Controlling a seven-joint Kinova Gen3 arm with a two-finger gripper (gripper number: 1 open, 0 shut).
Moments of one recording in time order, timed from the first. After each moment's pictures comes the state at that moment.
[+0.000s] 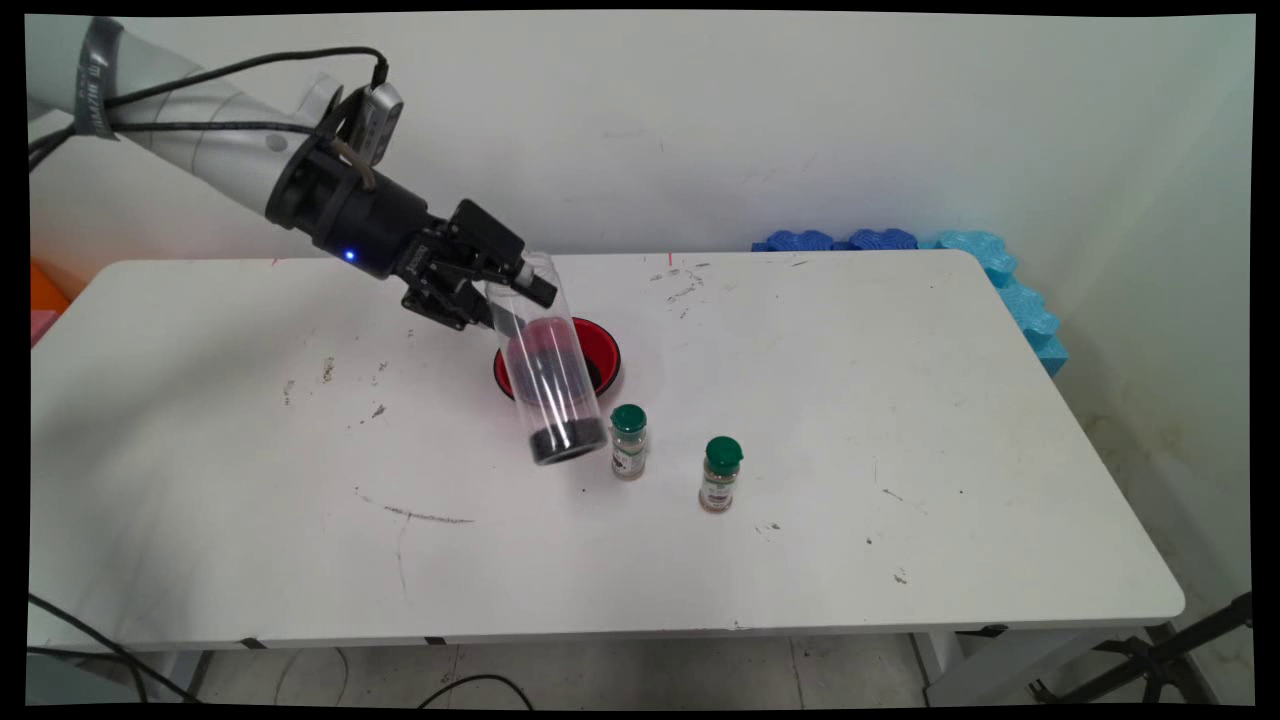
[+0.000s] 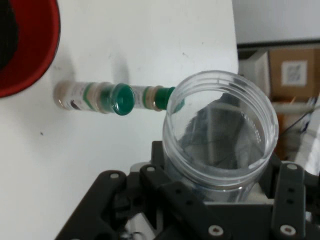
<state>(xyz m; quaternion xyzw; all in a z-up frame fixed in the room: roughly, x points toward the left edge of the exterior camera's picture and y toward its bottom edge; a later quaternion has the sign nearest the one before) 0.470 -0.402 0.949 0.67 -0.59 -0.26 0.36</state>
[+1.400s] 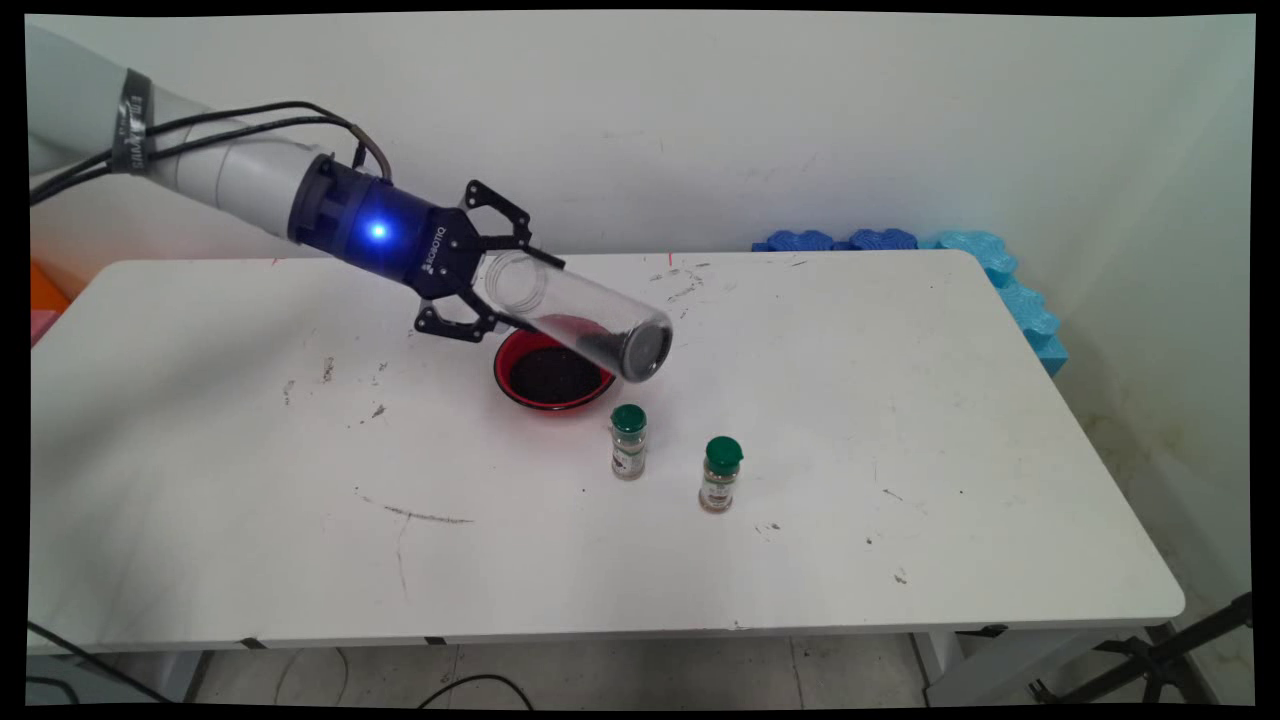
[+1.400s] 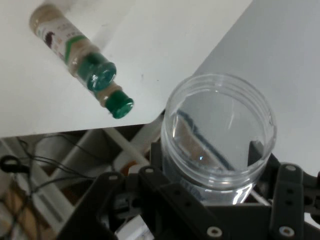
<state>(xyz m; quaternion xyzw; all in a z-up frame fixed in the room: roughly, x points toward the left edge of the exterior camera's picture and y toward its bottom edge) 0.486 -0.410 0.914 0.83 -0.23 -0.42 0.28</state>
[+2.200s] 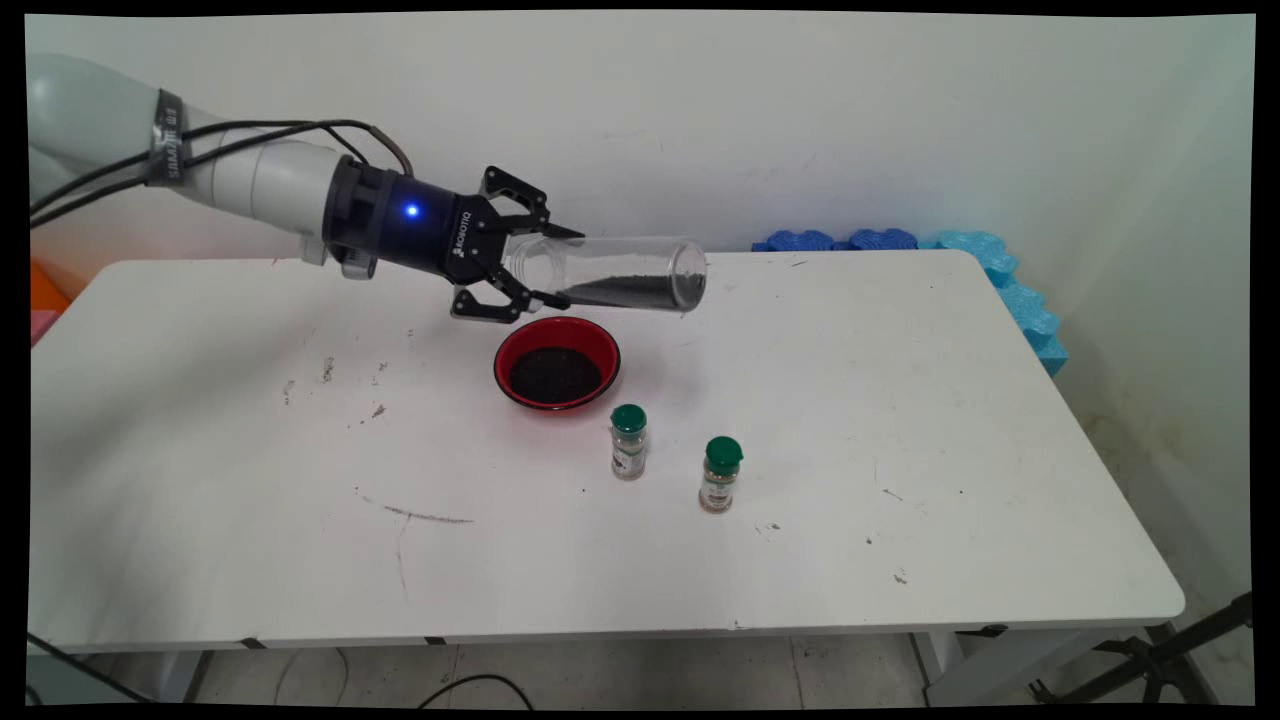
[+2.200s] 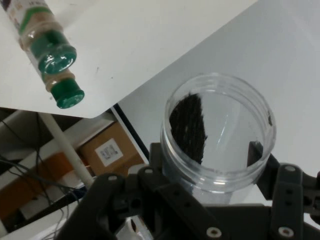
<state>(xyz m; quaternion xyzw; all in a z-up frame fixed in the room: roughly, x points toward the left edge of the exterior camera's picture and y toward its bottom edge) 0.476 -0.421 0.900 0.84 -0.09 -0.47 0.26</state>
